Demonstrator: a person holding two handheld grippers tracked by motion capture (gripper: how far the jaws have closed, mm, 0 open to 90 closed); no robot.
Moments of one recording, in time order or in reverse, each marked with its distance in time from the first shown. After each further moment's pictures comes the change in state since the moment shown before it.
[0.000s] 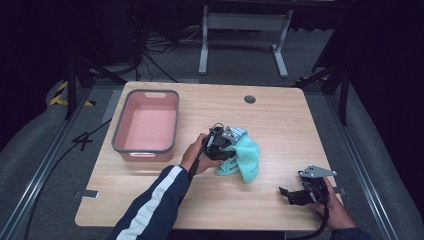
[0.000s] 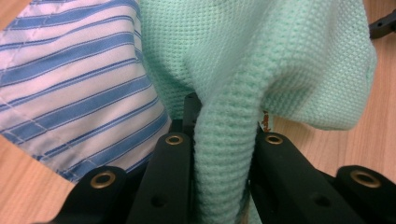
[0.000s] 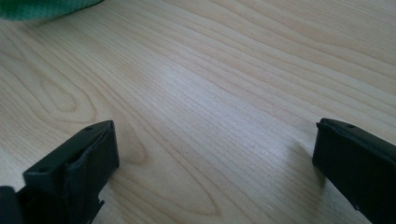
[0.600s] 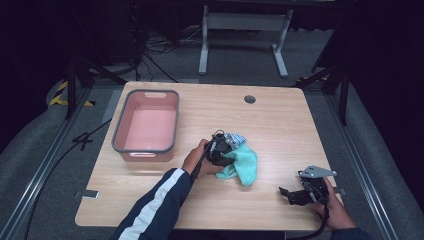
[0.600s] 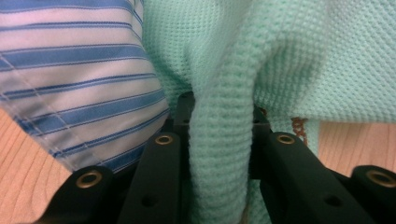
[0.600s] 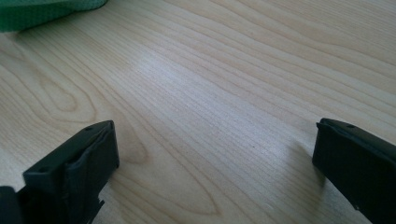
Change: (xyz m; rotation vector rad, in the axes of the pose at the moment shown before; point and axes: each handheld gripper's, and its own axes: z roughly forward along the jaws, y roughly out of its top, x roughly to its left) left arm 0.003 -0.014 0.029 0.068 -0.006 -0.027; right arm 0.000 0.000 0.000 0.001 -0.001 -0.004
